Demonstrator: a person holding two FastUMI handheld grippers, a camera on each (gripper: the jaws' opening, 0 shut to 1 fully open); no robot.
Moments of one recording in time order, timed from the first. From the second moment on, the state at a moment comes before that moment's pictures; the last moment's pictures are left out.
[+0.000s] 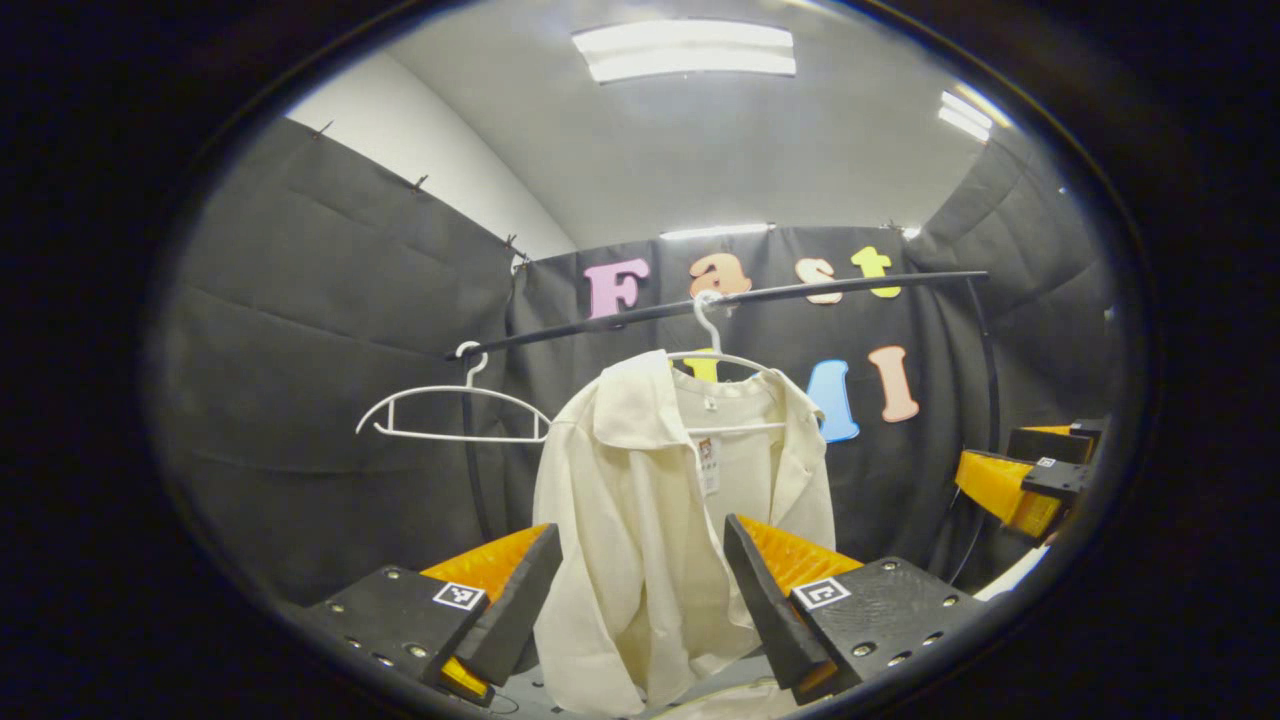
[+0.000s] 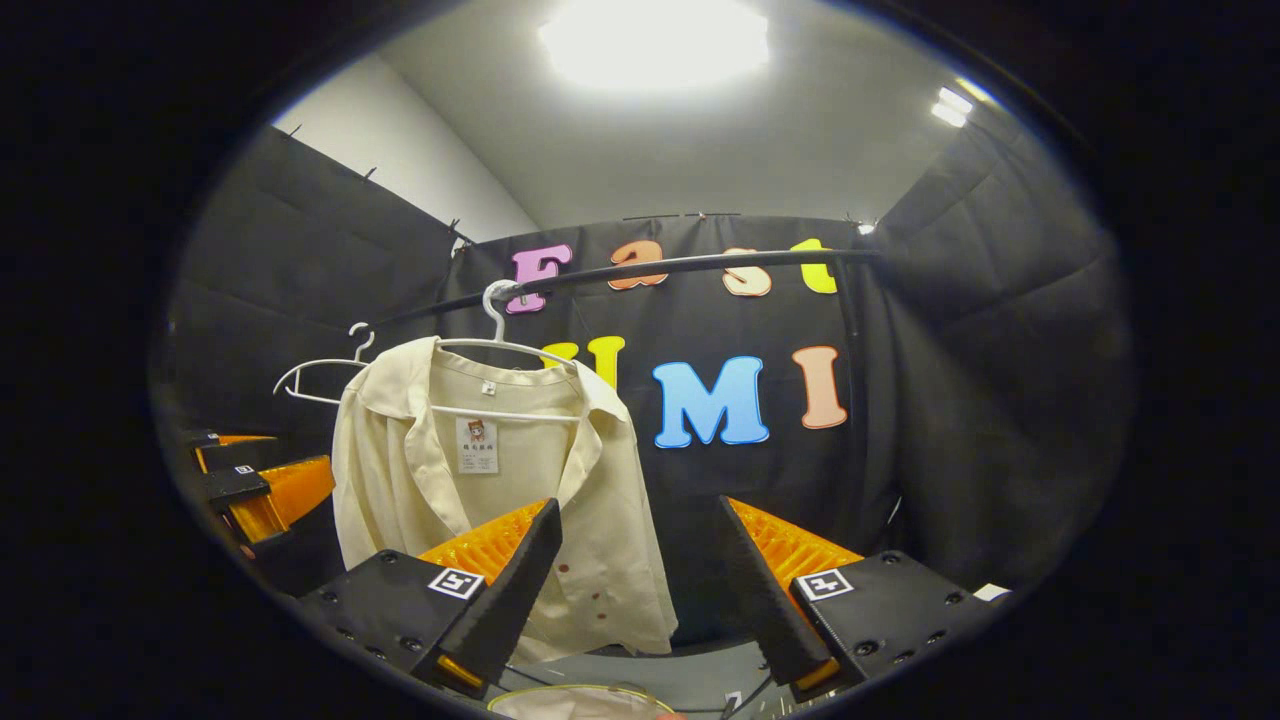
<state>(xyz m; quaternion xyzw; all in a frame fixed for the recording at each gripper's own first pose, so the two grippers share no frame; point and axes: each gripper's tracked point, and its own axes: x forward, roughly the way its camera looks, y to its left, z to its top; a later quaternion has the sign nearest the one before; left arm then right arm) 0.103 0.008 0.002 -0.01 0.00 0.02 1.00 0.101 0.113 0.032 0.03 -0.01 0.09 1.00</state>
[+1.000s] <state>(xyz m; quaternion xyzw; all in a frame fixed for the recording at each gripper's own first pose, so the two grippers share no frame) 0.253 -0.017 -0.005 0.02 0.01 0.12 0.99 0.278 0.188 0.033 0.05 -0.02 0.20 0.98</state>
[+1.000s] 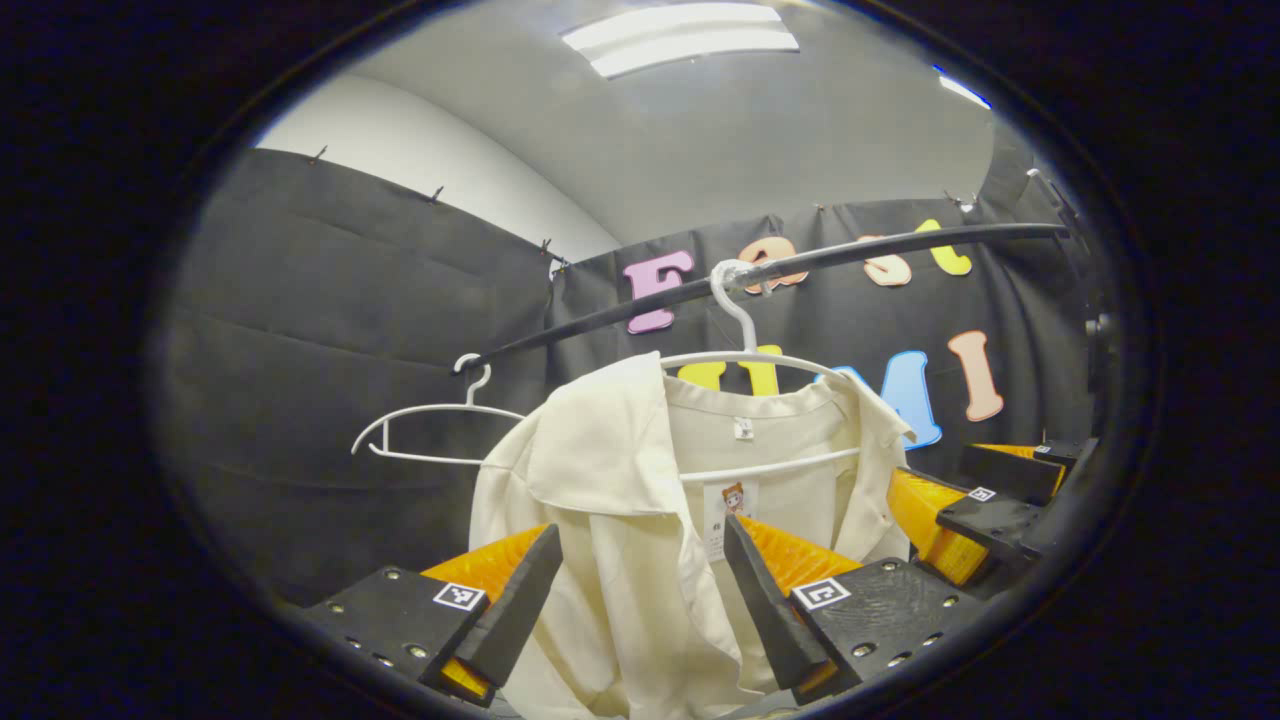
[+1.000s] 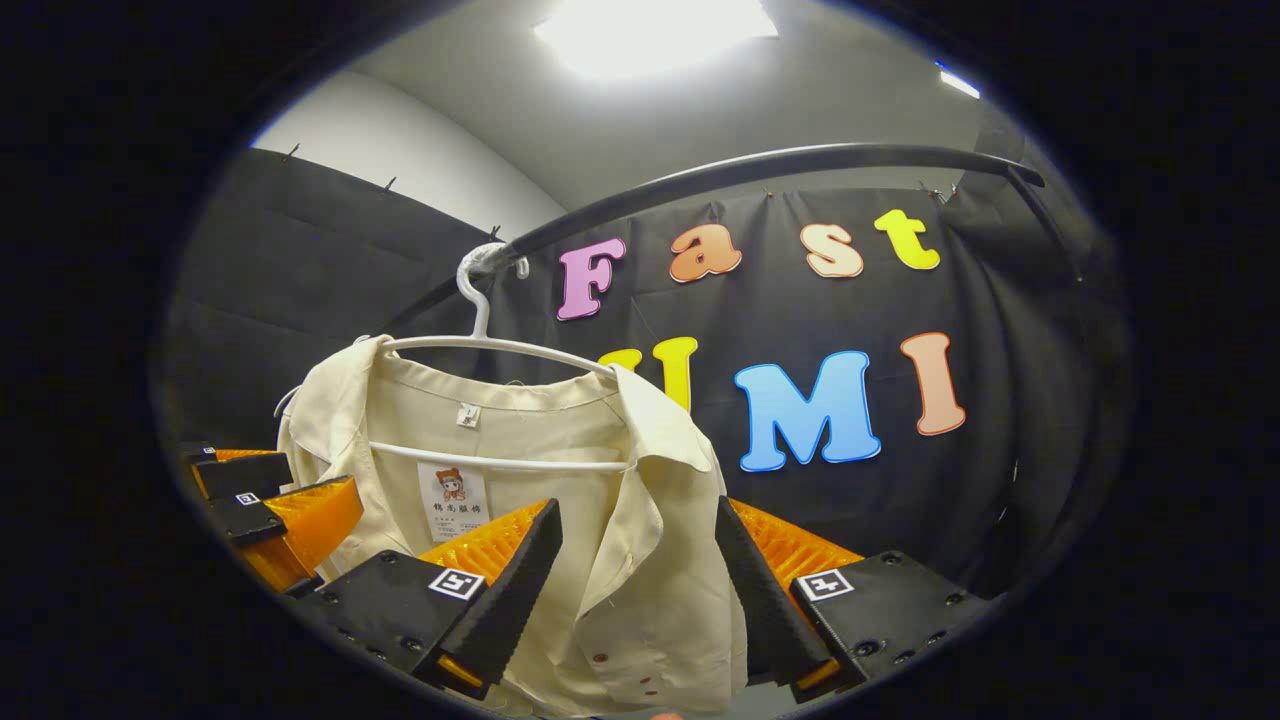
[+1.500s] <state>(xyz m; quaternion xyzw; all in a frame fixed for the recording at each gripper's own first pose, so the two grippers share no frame) 0.303 -0.017 -0.032 0.03 0.03 0.16 0.99 0.339 0.208 0.005 0.08 0.01 0.19 0.98</state>
